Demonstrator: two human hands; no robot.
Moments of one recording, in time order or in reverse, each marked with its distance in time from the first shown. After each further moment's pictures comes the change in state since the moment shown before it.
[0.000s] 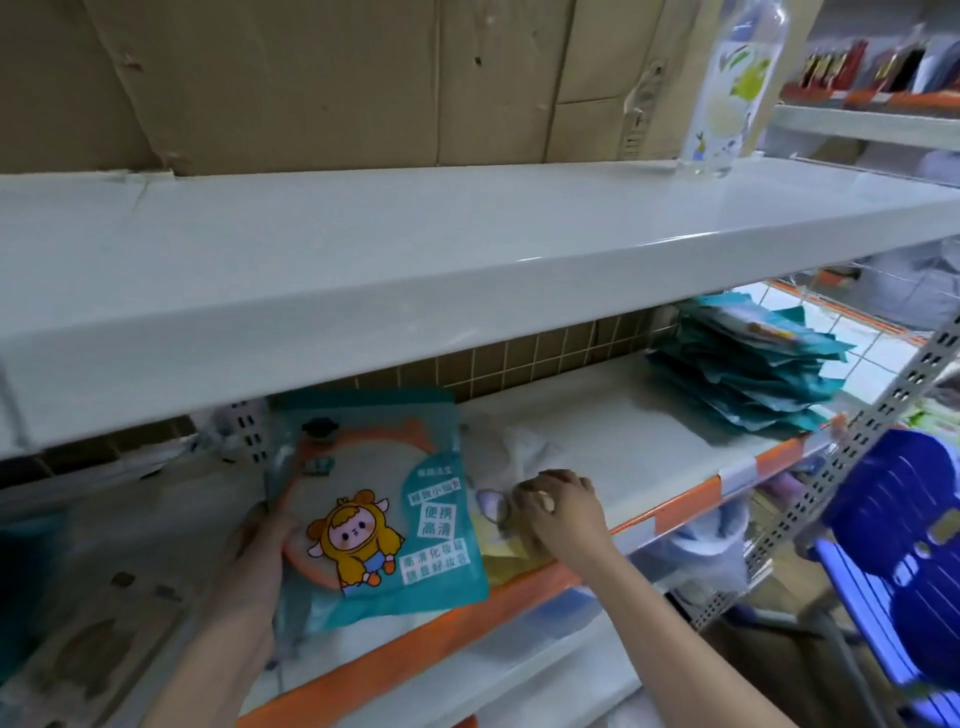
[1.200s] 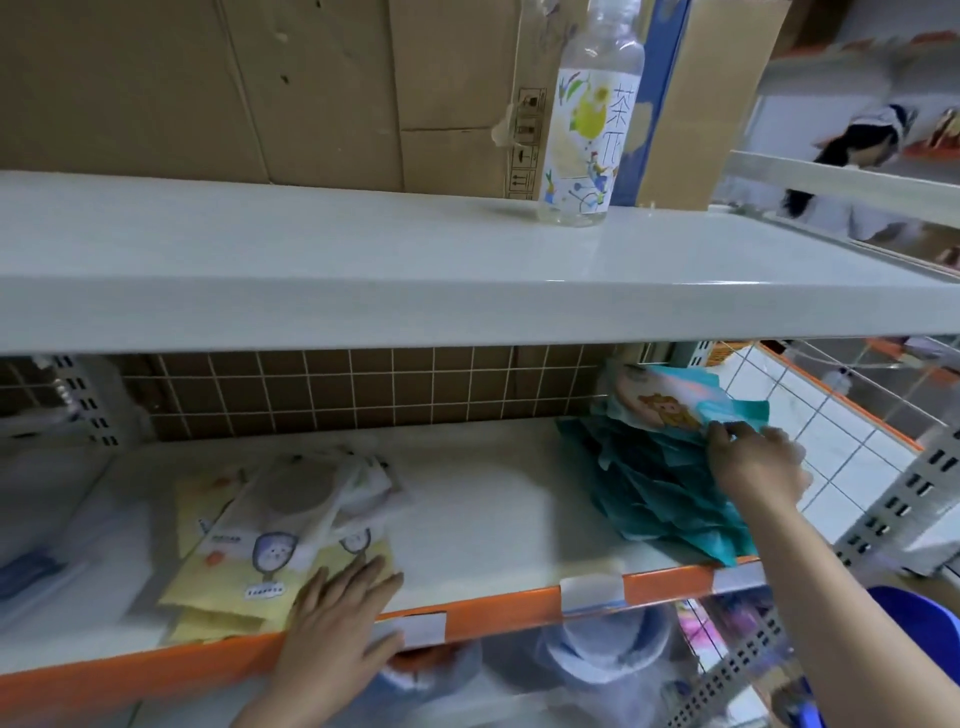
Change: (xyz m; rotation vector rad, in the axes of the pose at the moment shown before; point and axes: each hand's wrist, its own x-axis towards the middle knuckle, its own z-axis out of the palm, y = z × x) left_hand -0.055 -0.124 0.276 1.394 -0.215 0.634; right_hand 0.208 0.249 -0.306 -0.325 0.375 0.254
